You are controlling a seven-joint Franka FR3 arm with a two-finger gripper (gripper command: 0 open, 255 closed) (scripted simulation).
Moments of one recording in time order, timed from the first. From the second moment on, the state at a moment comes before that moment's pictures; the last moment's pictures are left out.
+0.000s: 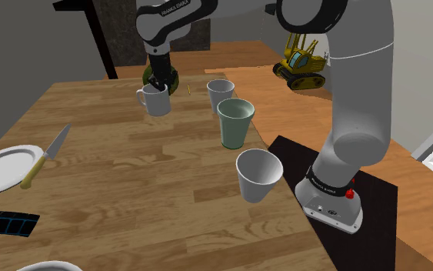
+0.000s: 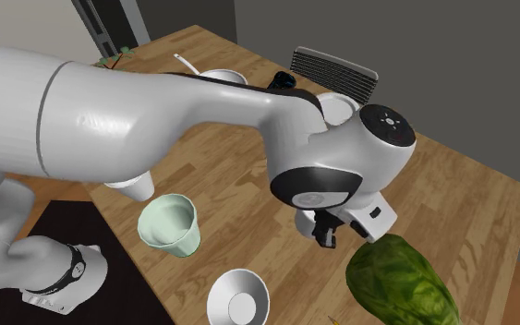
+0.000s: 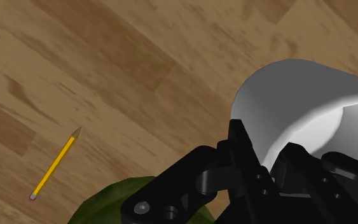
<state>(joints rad) 0.06 0.45 0.08 -1.54 -0.02 1.95 0.21</state>
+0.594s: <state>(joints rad) 0.06 0.42 0.08 -1.45 -0.02 1.84 0.21</state>
